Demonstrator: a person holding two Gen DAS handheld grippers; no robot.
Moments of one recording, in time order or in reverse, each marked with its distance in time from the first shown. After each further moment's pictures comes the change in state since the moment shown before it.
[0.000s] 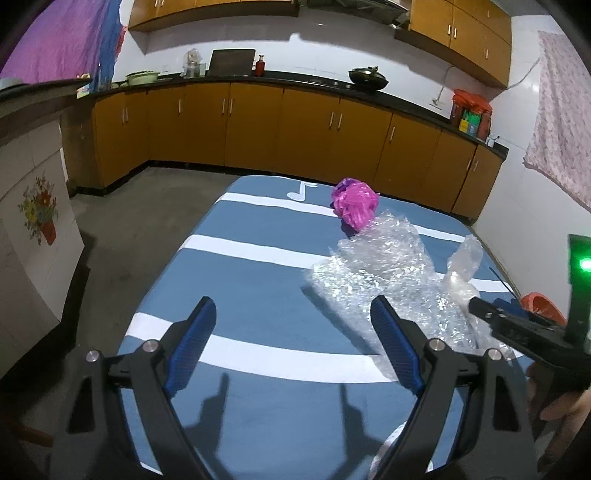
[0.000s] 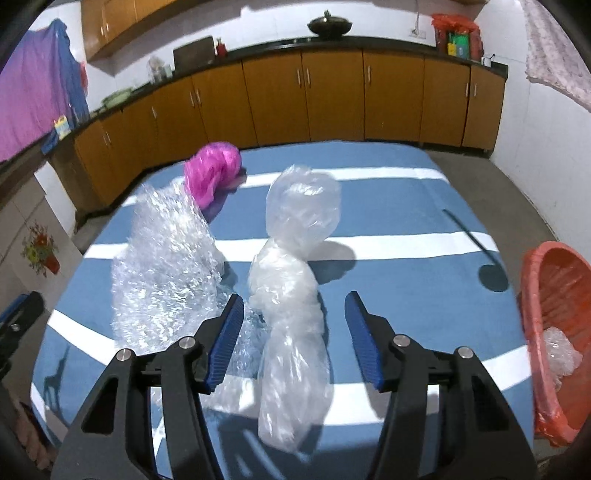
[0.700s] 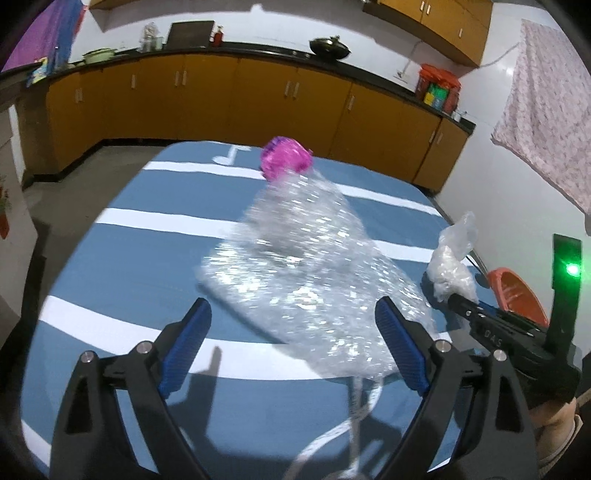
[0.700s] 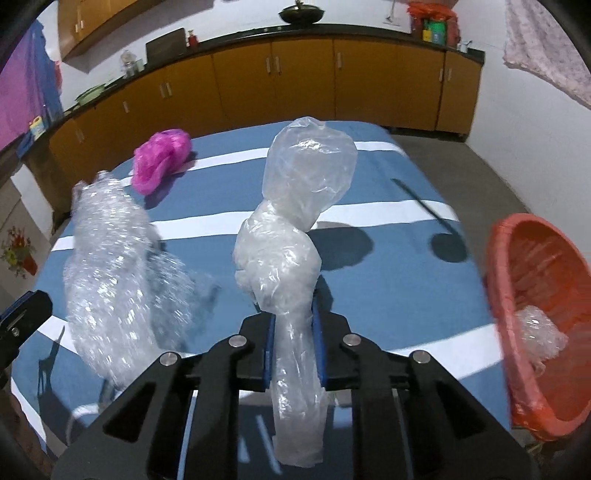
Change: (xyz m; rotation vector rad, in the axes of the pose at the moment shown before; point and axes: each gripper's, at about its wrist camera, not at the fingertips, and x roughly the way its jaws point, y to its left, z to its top) left arm 0.045 -0.068 -0.013 0.041 0.125 -0.168; right arm -0.017 -0.053 -0.019 0.056 0.014 -0.097
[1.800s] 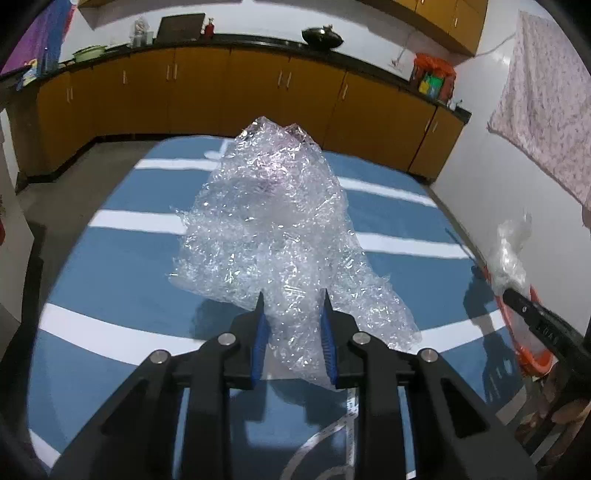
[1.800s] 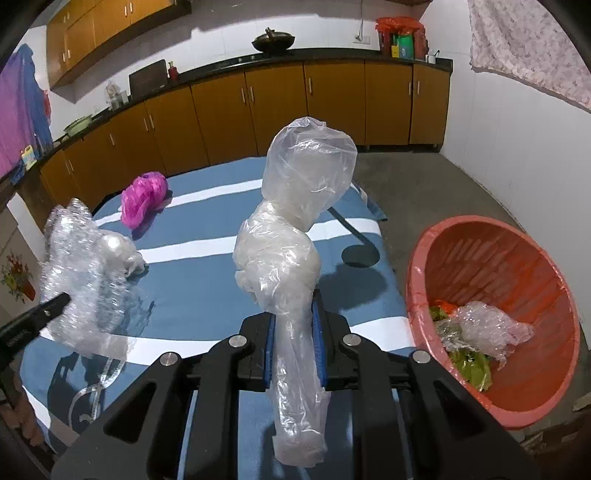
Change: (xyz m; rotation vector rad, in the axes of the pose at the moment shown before) left arm -0.003 0.002 0.008 0.016 0.027 -0.010; right arm -0.057 -0.043 -0.002 0.062 -0.103 -0.024
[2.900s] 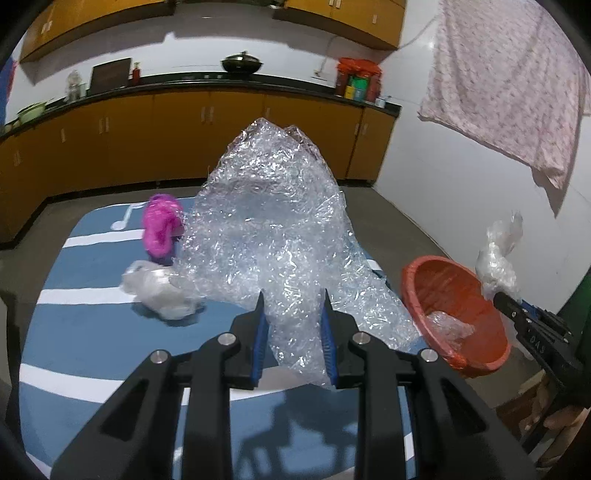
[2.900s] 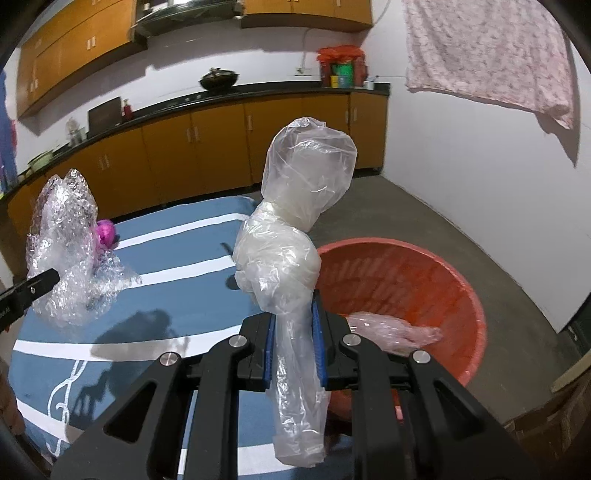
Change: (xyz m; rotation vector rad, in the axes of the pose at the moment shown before) left arm -0.027 -0.134 0.015 0.217 -0.079 -0.164; right arm -0.075 -0.087 -0.005 0.096 -0.124 -0.196
